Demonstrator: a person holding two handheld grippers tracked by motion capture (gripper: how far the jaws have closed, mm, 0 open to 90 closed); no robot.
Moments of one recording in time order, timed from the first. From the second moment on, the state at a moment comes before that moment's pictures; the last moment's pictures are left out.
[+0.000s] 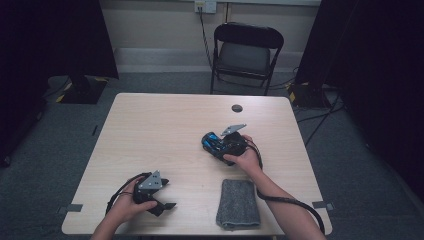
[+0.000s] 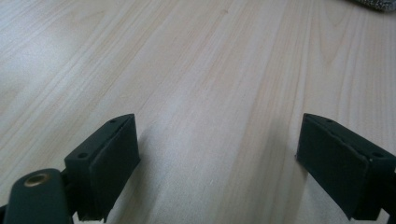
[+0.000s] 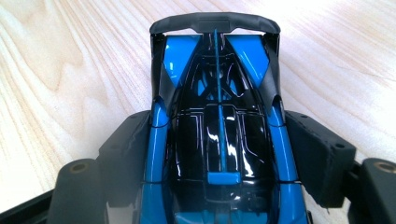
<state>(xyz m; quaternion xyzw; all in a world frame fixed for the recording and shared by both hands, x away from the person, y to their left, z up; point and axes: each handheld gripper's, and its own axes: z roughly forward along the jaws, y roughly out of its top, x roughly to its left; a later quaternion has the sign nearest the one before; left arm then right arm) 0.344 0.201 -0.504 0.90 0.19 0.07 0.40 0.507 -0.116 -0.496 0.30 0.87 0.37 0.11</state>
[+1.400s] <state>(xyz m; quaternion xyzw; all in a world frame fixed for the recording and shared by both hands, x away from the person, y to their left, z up) 0.345 0.202 -0.504 0.89 0.19 0.08 0.39 0.462 -0.180 -0.502 0.30 0.87 0.37 0.12</state>
